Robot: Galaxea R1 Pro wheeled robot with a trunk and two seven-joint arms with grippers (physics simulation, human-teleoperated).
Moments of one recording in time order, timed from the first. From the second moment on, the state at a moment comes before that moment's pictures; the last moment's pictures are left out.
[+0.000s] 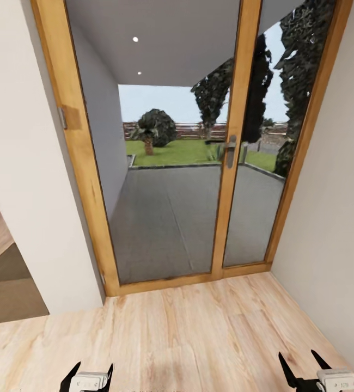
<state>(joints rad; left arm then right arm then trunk) 0.16 0.03 -0.01 -1.17 -0.01 -0.23 0.00 0.09 -0.03 -0.51 -1.10 0.01 -0.48 0.54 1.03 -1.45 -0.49</state>
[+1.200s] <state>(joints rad) 0.16 0.03 -0.01 -1.17 -0.01 -0.23 -0.01 0.09 -0.03 -0.50 -1.09 0.01 -0.48 0.54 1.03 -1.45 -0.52</state>
